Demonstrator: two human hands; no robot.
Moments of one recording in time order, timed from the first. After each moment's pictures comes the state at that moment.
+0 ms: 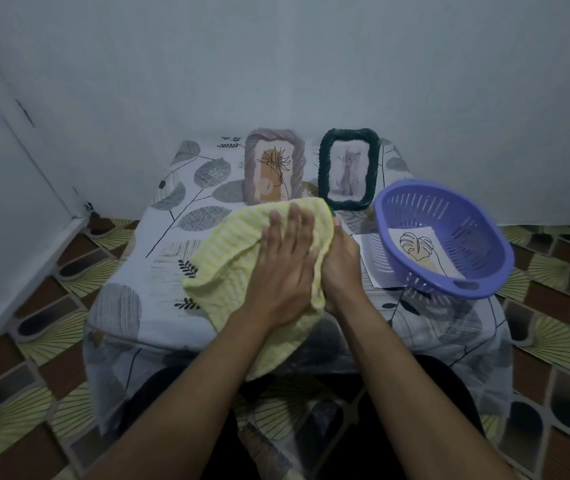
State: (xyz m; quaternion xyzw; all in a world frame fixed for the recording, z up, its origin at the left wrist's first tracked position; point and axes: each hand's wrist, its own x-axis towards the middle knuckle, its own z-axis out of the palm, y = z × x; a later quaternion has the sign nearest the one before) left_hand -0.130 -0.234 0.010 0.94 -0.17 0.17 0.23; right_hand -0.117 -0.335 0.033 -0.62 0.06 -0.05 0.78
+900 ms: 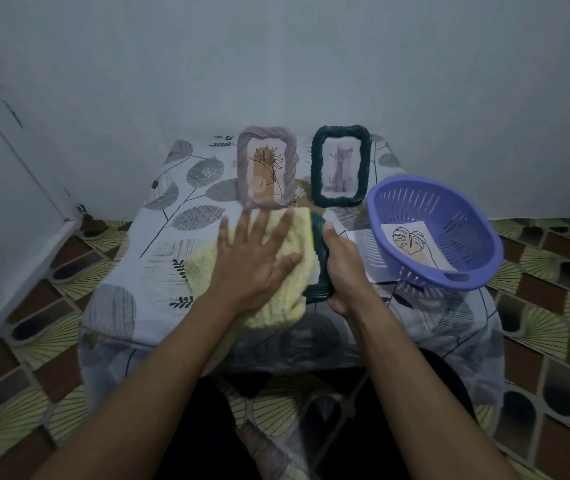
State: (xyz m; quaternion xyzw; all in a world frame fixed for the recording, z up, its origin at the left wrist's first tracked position) left_hand -0.119 -0.189 0.011 0.97 -0.15 0.16 0.09; right_hand -0.126 -0.353 0.033 -0.61 0.08 0.03 0.79
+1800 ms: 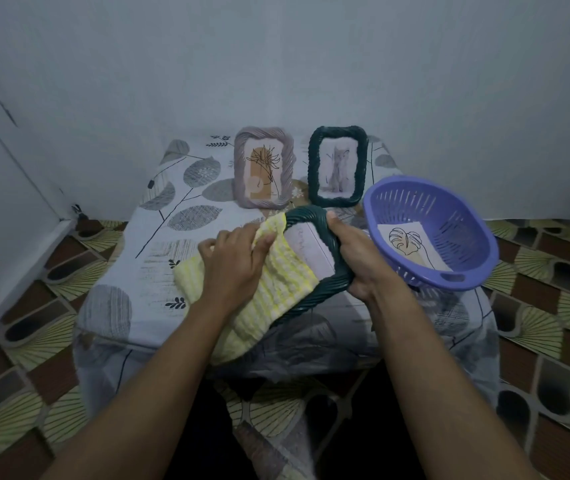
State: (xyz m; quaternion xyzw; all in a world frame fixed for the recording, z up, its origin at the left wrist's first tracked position) left_hand -0.114 -0.186 0.005 0.94 -0.05 0.23 0.23; right_hand -0.111 -0.381 0.052 -0.61 0.05 0.13 0.78
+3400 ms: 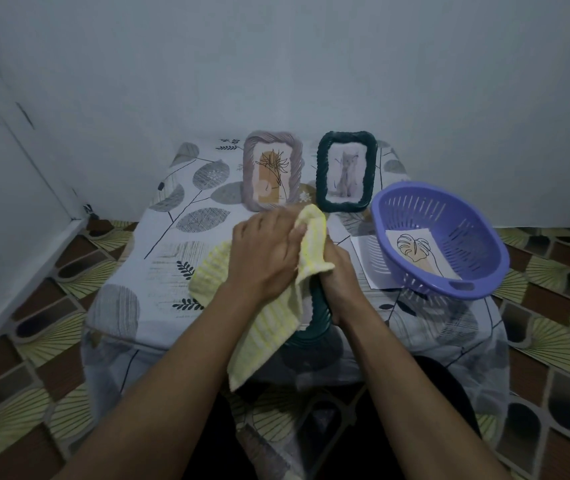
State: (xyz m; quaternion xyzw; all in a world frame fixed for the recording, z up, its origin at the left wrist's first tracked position) left_hand -0.110 -0.213 0.034 0.95 -0.12 0.23 0.16; right_hand -0.134 -0.345 0.036 -0.64 0.00 0.04 0.76
